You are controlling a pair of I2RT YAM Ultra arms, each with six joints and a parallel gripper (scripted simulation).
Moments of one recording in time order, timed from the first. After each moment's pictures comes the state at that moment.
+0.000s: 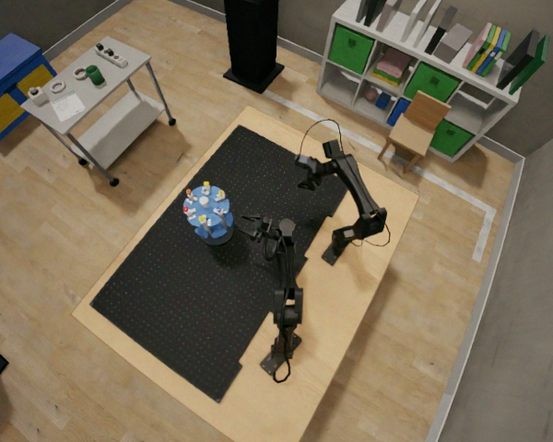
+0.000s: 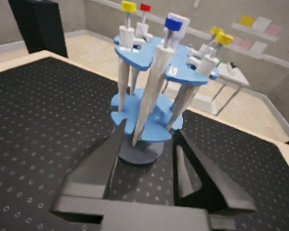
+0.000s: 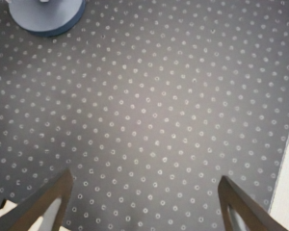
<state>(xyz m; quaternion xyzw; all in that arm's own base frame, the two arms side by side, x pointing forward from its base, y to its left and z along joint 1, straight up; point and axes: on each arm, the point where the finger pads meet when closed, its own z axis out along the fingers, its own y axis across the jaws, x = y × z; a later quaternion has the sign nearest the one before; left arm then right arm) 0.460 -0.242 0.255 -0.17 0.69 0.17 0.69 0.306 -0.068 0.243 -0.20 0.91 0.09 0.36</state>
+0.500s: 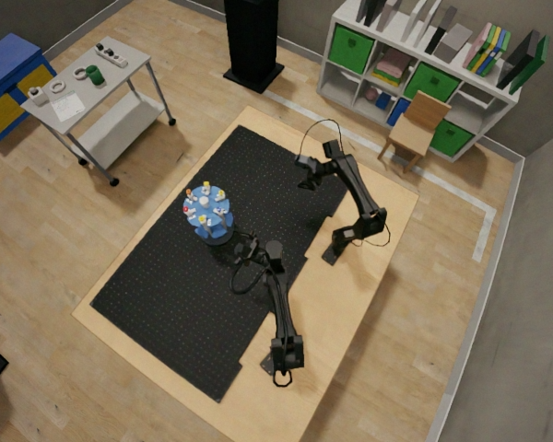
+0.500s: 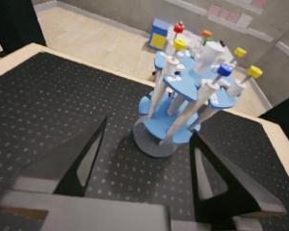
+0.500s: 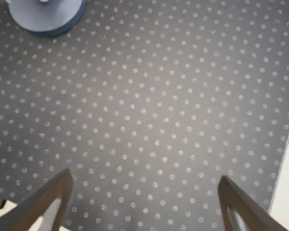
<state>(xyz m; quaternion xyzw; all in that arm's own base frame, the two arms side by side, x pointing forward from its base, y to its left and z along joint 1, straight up) 0.420 -0.151 0.296 -0.13 0.74 0.09 0.65 0.306 -0.068 0.243 -0.20 0.91 0.09 0.36</state>
